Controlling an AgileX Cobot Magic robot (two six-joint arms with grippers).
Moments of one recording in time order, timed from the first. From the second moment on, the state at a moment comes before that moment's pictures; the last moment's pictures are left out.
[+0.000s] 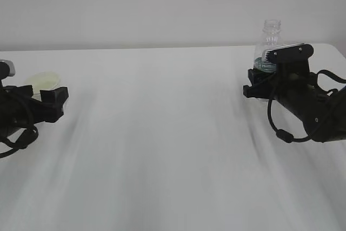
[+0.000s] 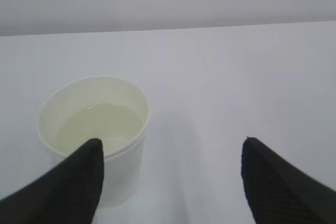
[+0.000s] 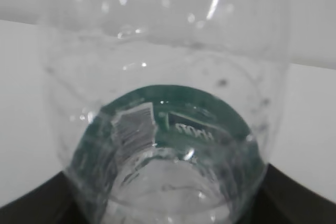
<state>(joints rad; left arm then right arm) -0.22 1.77 -0.47 -0.10 -0.92 -0.05 0.16 2.12 -0.90 0.08 -0.86 -0.16</state>
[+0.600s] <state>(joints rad) -0.22 1.77 -0.47 -0.11 -0.90 -0.05 0.16 2.18 -0.90 0.09 -0.98 -0.08</state>
